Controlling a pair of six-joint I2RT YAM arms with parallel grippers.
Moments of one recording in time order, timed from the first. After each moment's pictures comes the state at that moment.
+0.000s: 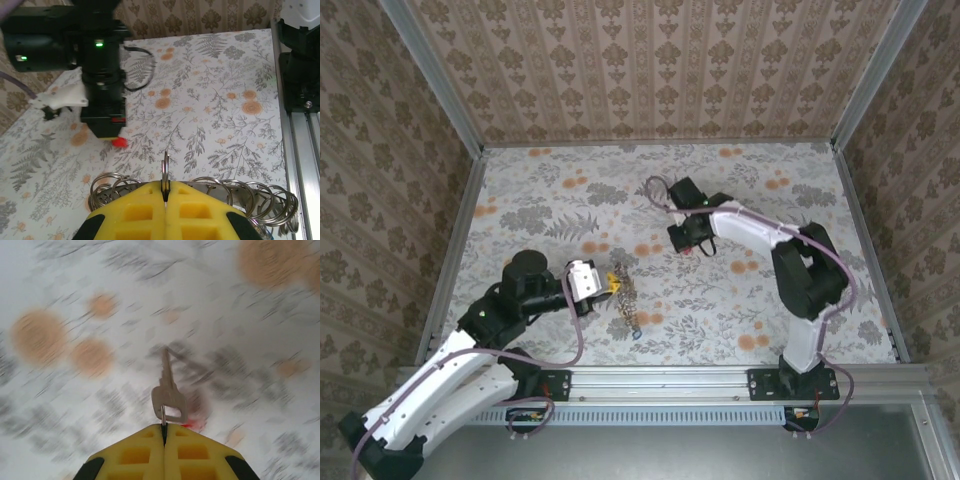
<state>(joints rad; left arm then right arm) -0.75 0.59 0.63 -0.41 0.49 0.43 0.56 1.82 1.30 -0.66 0.02 0.14</state>
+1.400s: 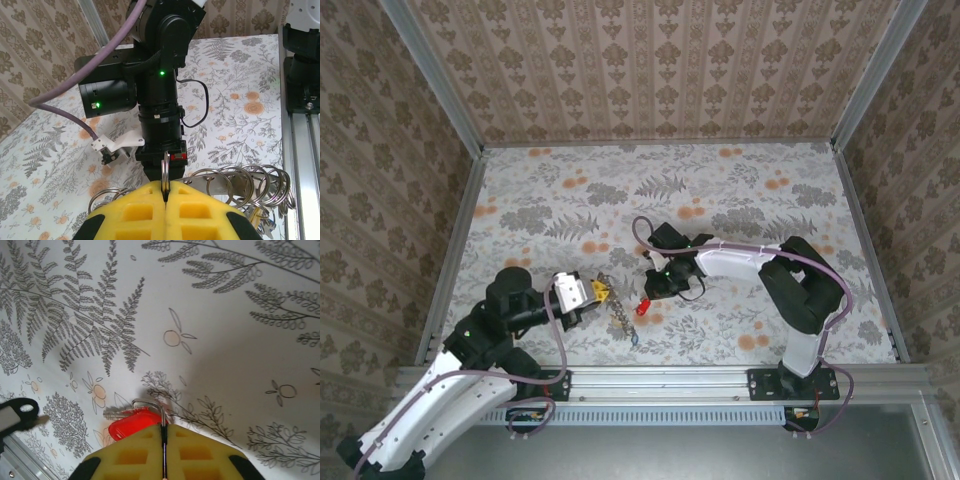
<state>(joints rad) -0.74 0.44 0.58 -0.47 0.46 0.39 0.74 1.82 1.08 -0.48 -0.37 0.49</state>
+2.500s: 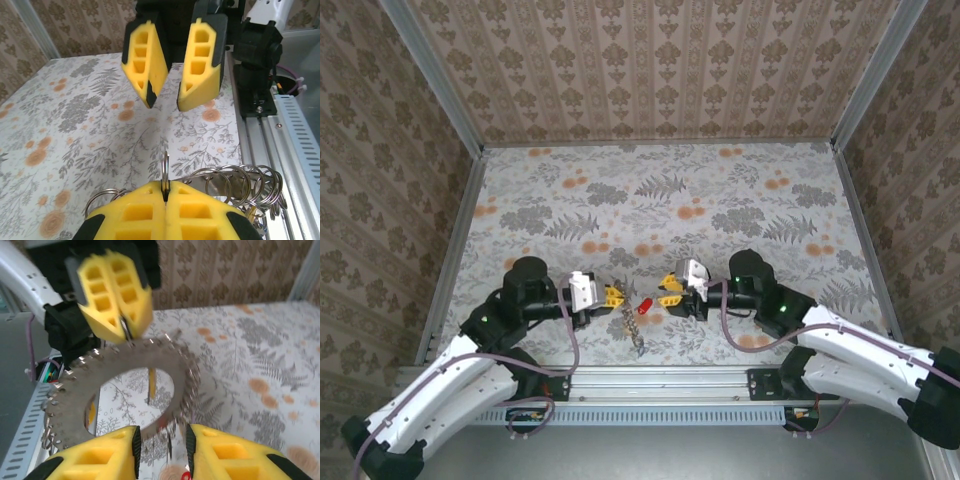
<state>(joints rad) -0.74 0.58 0.56 -0.36 0.68 0.41 0.82 0.88 0.54 0.07 -0.51 -0.22</state>
